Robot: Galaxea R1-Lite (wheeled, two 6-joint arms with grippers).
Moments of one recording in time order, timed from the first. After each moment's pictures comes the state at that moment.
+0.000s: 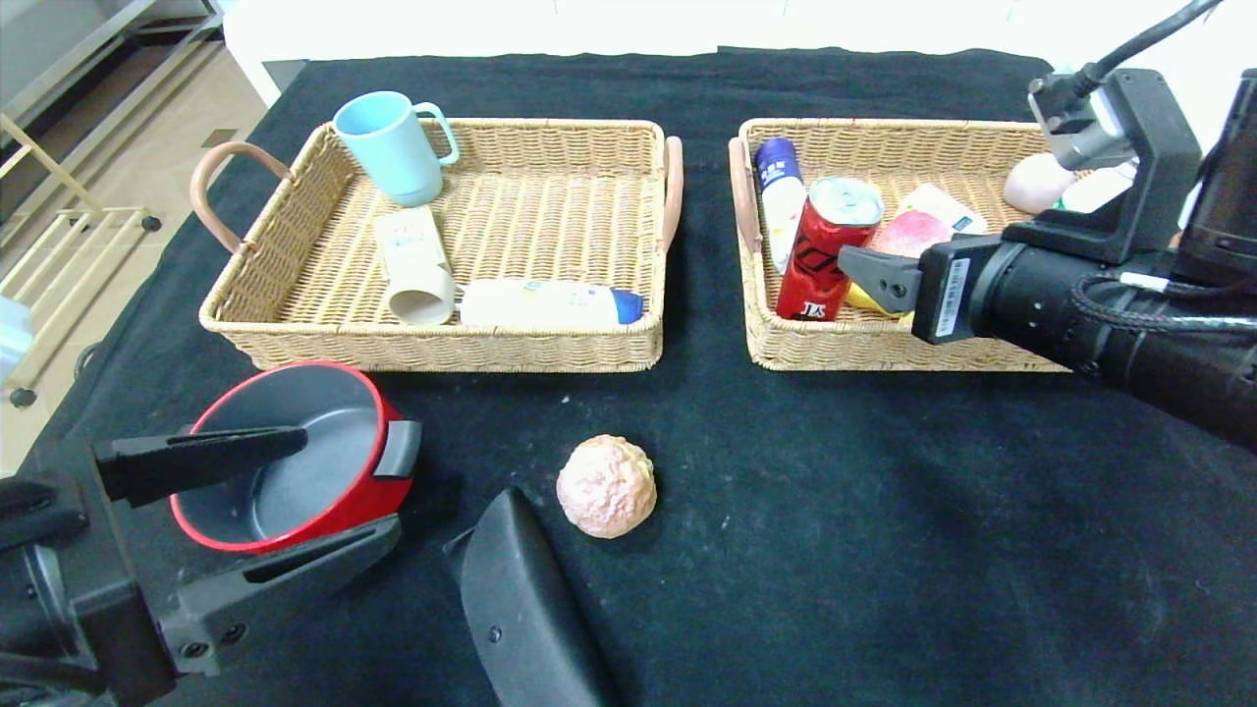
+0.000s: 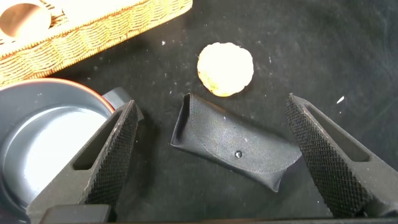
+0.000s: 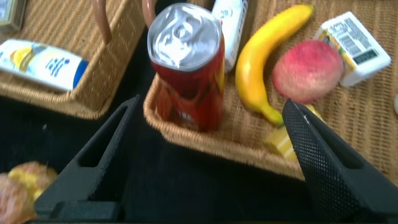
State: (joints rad) left arm -0.35 1.00 -0.67 -0.12 -0.28 0.11; right arm 0.59 1.53 -1.08 -0.41 -0.29 0.01
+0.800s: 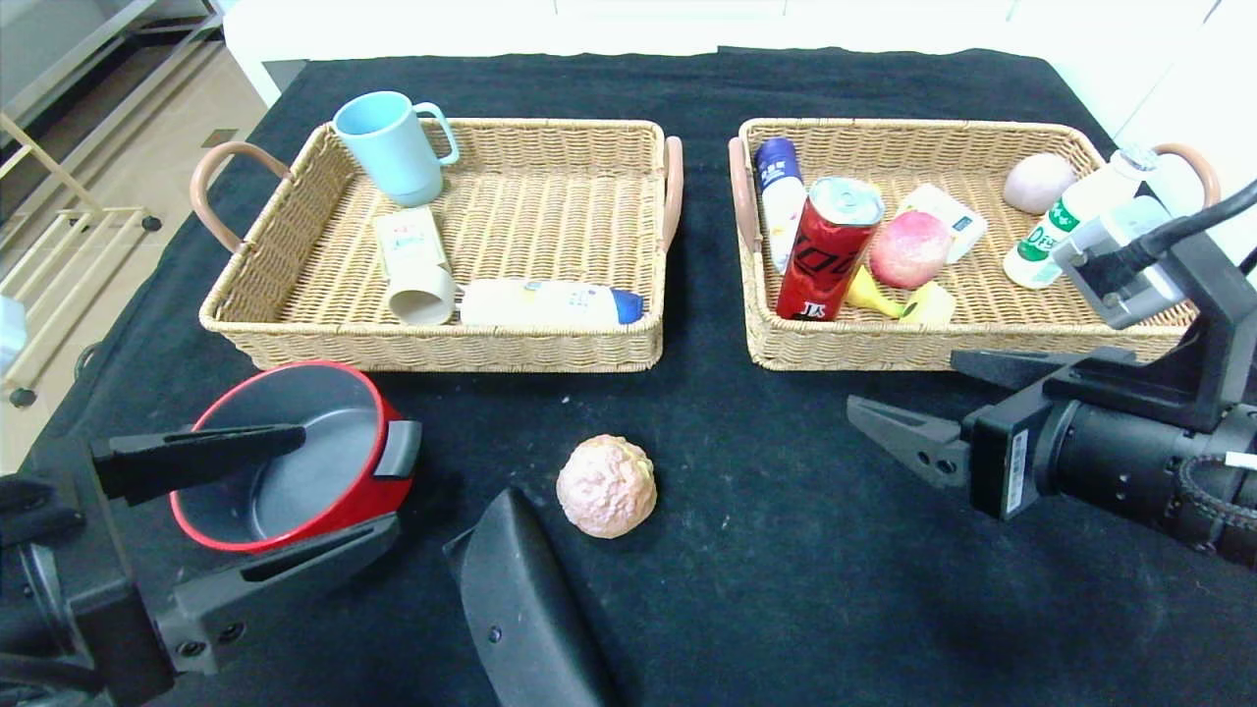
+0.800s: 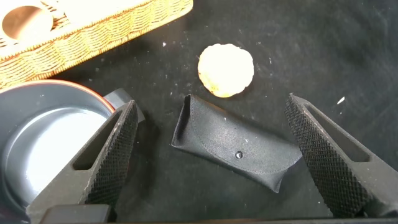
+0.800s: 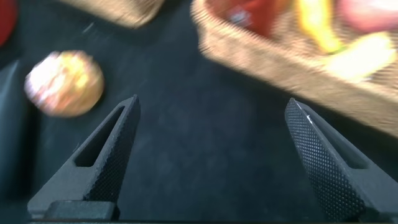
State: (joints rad) left arm -0.35 1.00 -0.67 -0.12 -0.28 0.11; right arm 0.65 1.38 -0.83 -0.34 -0.15 -0.03
